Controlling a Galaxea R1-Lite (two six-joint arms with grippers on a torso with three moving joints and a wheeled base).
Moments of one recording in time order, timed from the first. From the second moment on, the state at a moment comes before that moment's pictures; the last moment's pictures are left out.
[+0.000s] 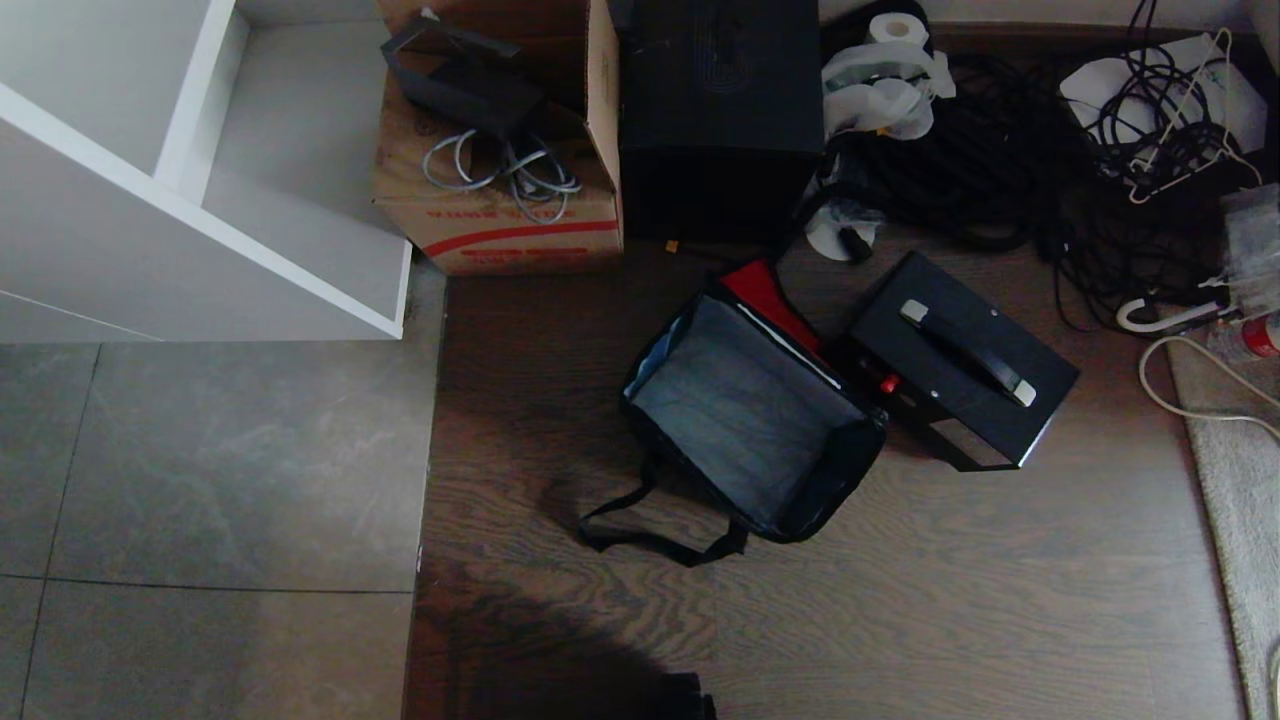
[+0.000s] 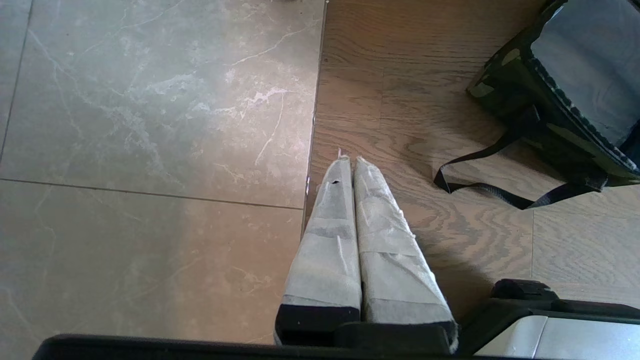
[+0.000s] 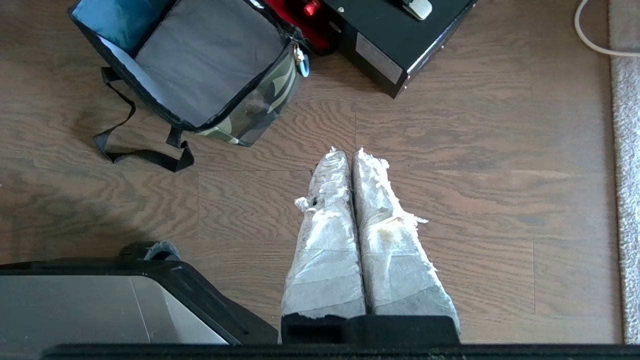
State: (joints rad) left arm 0.00 0.00 0.00 -0.02 0.02 -0.04; right arm 0.01 0.00 0.00 -0.01 0.01 0.02
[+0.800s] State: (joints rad) left arm 0.00 0.00 0.00 -0.02 0.02 -0.04; right arm 0.01 0.00 0.00 -0.01 0.01 0.02
